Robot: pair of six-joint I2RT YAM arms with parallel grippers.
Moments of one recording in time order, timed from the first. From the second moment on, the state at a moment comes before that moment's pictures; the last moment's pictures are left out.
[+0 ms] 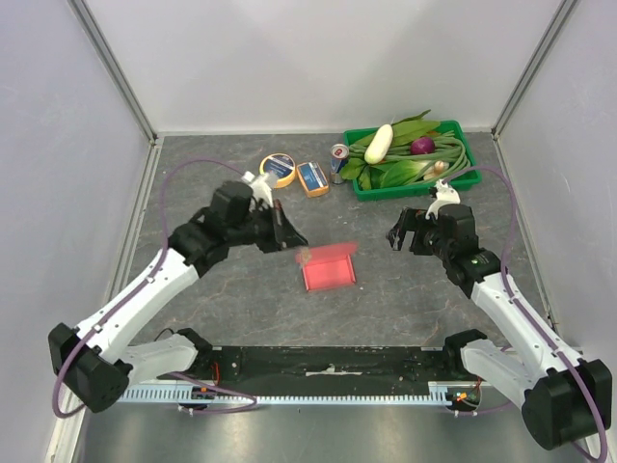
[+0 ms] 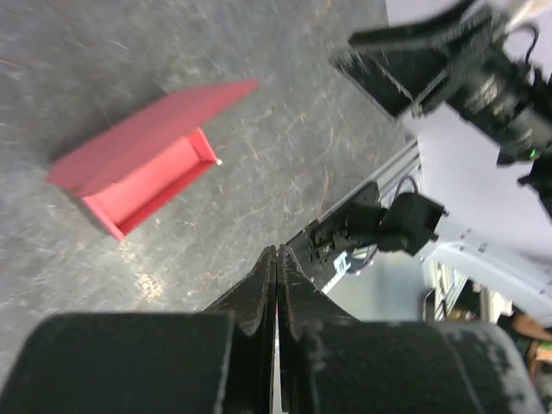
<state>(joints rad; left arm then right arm) -0.55 1.10 1.04 -0.52 0.38 -0.72 0.28 0.94 0.65 -0.28 -0.08 0.38</state>
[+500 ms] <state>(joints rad) -1.07 1.58 1.24 -0.54 -0.18 -0.68 0.28 0.94 0.65 -0.28 -0.08 0.38</state>
